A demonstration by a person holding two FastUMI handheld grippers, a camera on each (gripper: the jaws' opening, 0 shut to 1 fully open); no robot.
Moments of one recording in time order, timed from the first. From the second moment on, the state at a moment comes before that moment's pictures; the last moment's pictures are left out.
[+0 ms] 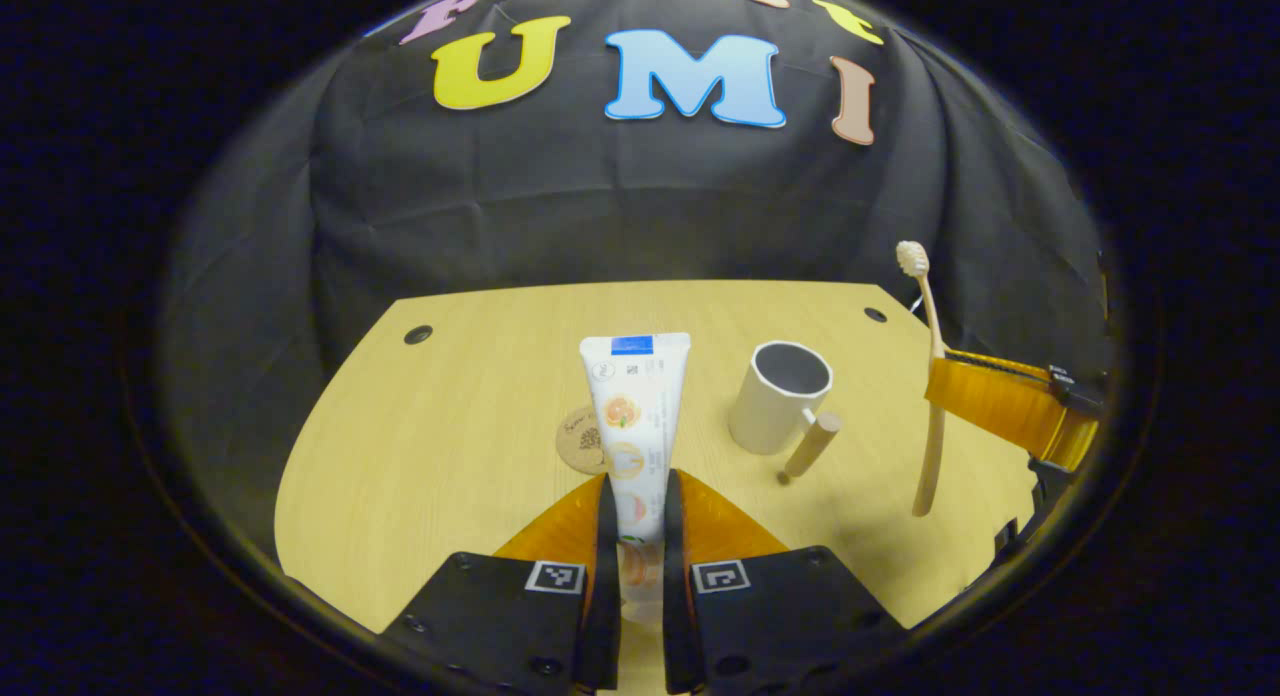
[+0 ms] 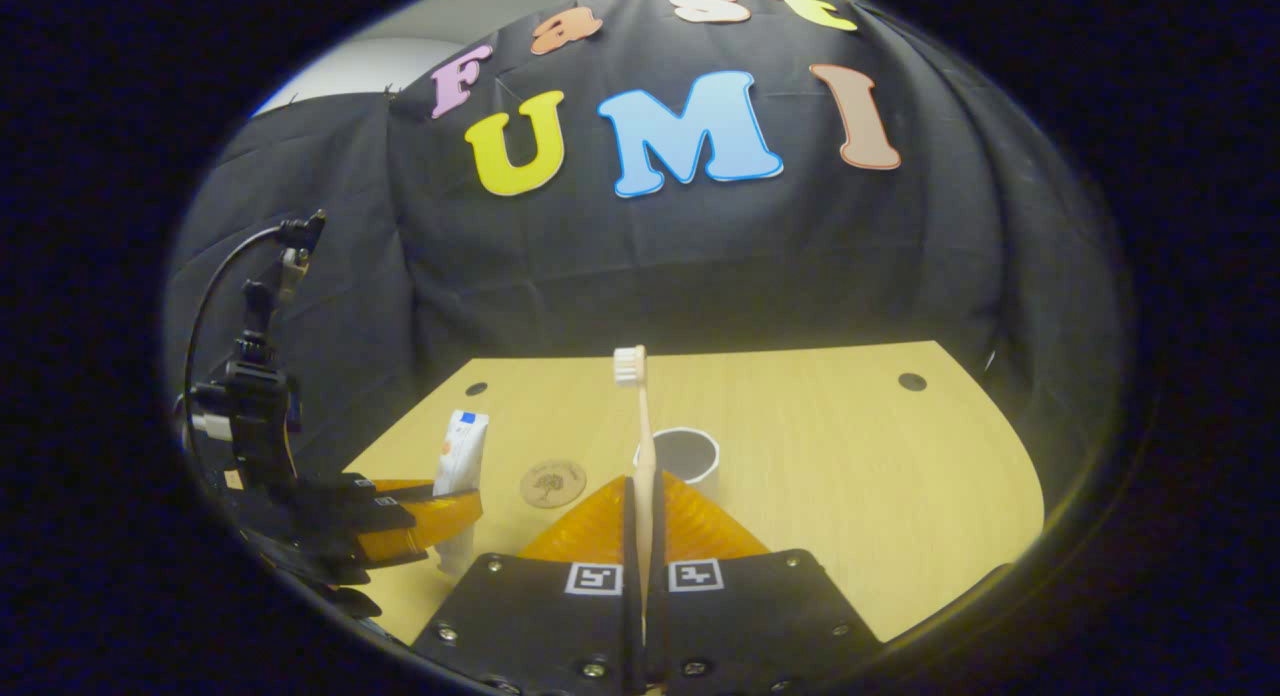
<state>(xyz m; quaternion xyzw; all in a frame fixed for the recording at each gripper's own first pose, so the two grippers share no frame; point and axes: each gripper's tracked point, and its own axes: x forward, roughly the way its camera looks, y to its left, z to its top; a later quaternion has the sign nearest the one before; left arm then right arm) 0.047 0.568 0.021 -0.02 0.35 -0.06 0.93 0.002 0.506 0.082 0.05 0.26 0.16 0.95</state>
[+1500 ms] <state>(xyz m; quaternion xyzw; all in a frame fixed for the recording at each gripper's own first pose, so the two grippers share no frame) 0.155 0.564 0.105 -0.07 0.16 -0.06 0.98 0.147 0.525 0.049 0.06 0.16 0.16 0.97</state>
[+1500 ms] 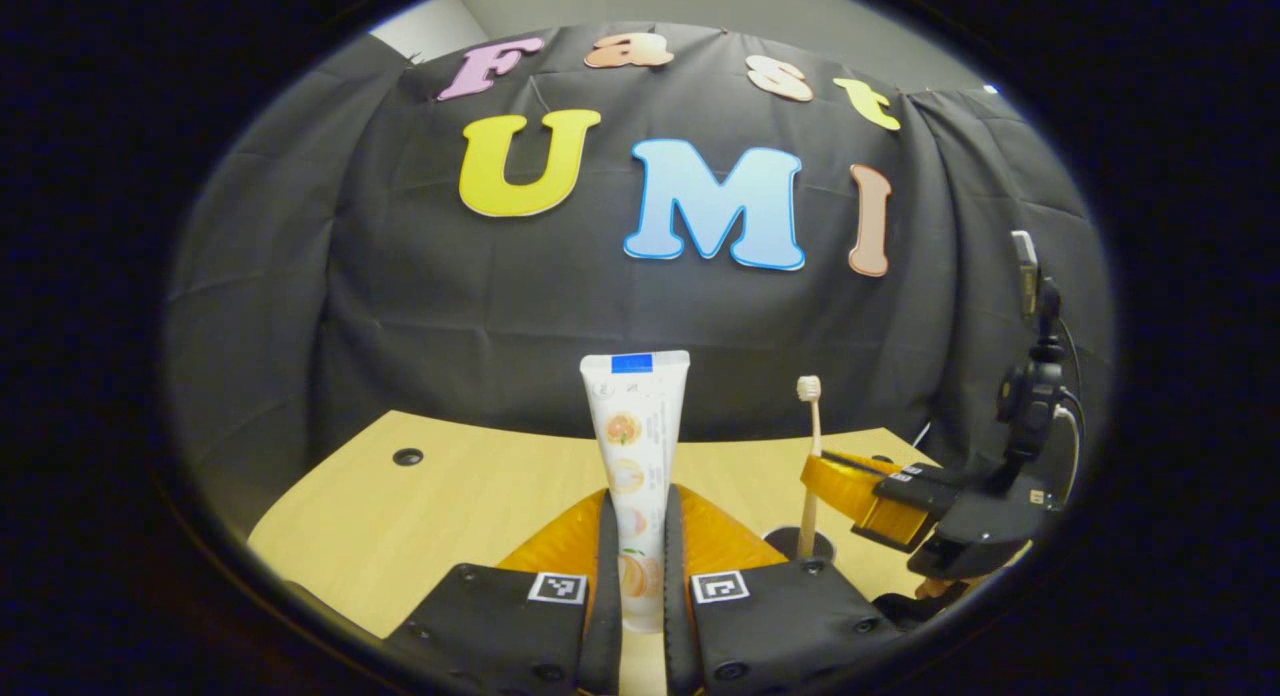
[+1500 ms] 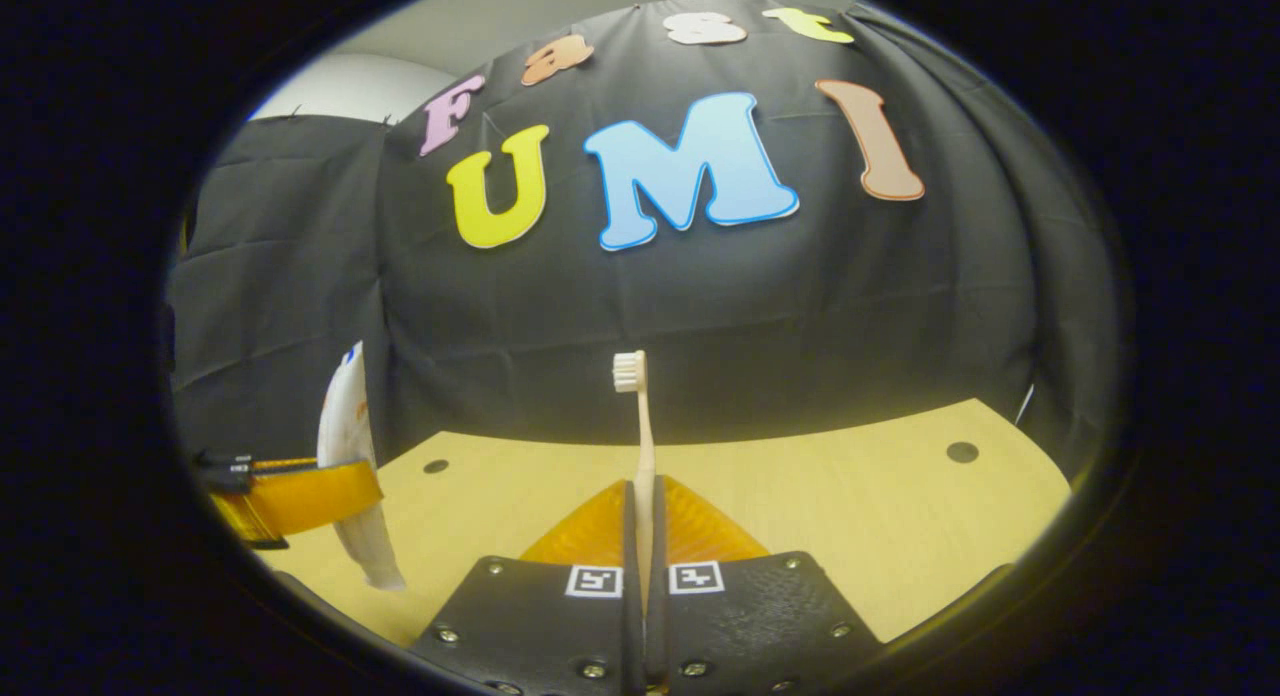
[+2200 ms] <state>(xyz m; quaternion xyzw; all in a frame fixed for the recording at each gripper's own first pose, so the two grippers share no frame) 0.151 0.563 0.105 -0.08 0.16 -0.06 0.98 0.122 0.530 -0.002 -0.03 0.22 0.18 0.96</state>
